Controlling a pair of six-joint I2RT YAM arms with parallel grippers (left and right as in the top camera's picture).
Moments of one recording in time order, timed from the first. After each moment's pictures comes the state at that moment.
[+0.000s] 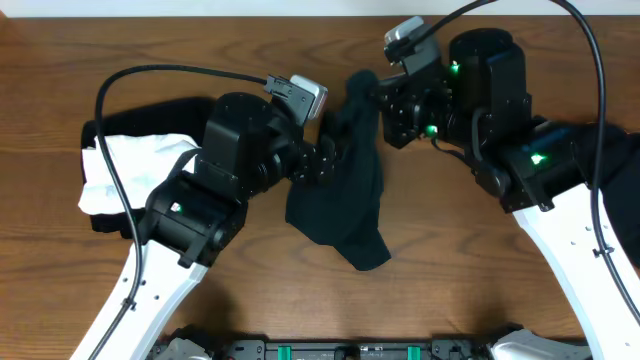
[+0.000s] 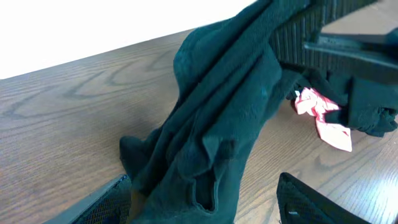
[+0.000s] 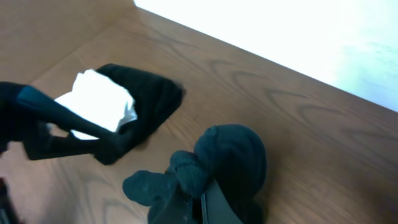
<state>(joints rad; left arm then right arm) -0.51 1.20 1.25 -0.58 0.23 -0.12 0.46 1.41 1.59 -0.73 -0.32 0.06</state>
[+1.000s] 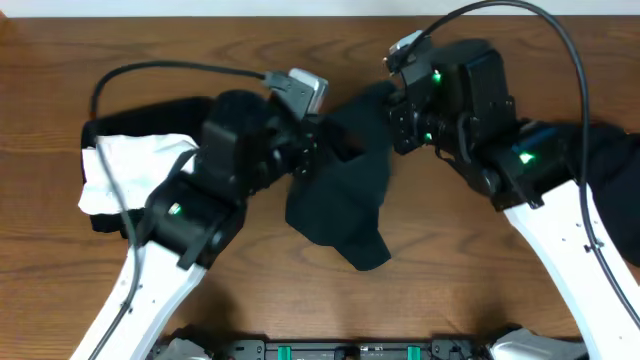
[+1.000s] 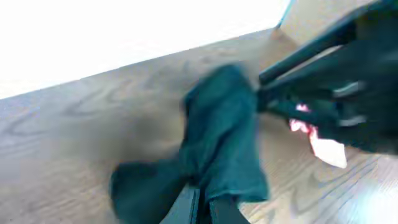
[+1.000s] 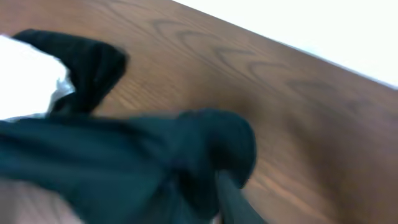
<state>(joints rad) -0.51 1.17 1.25 -0.52 0.23 -0.15 0.49 1.44 1.59 -0.87 -0.04 0.05</state>
